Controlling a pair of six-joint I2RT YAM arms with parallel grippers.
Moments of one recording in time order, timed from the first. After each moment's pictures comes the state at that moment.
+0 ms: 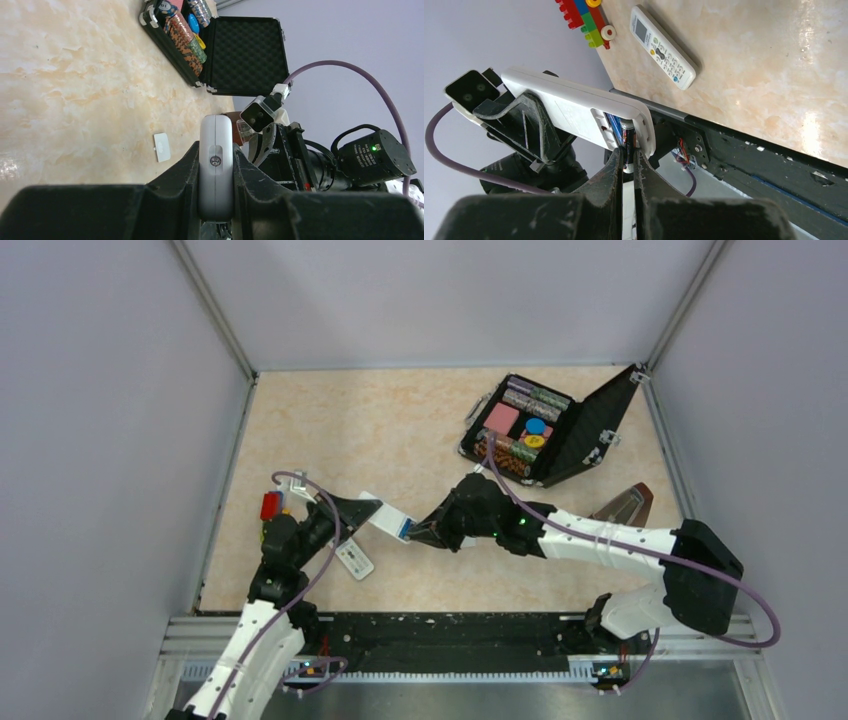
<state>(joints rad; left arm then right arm) -0.20 0.47 0.20 0.22 0.46 -1.14 1.02 1.36 0.86 -0.10 -0.11 1.63</state>
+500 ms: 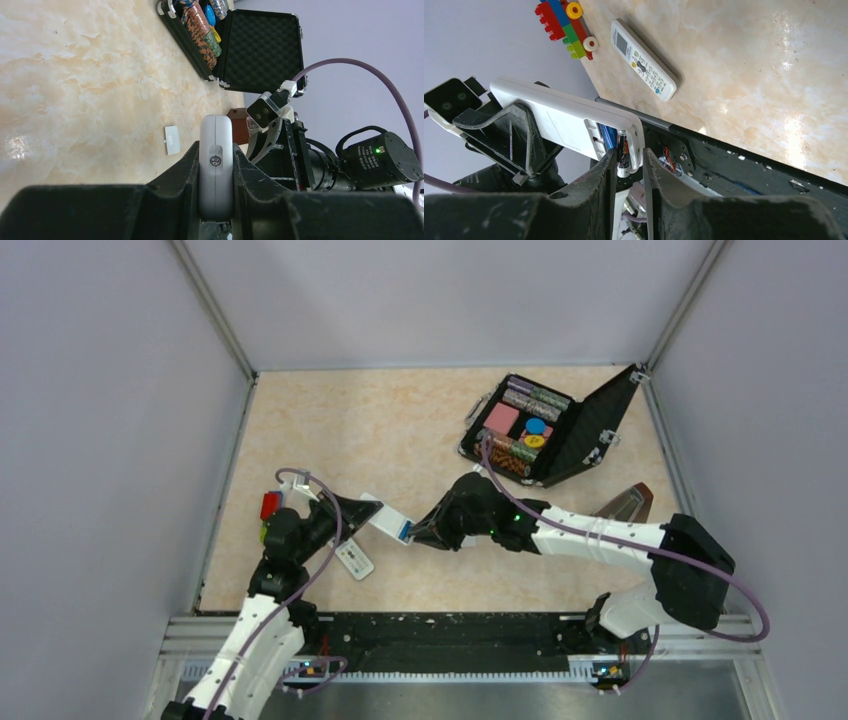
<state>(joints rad) -0.20 0.53 0.23 0.15 0.47 -1.12 1.00 1.41 0.87 -0.12 -0.12 1.59</state>
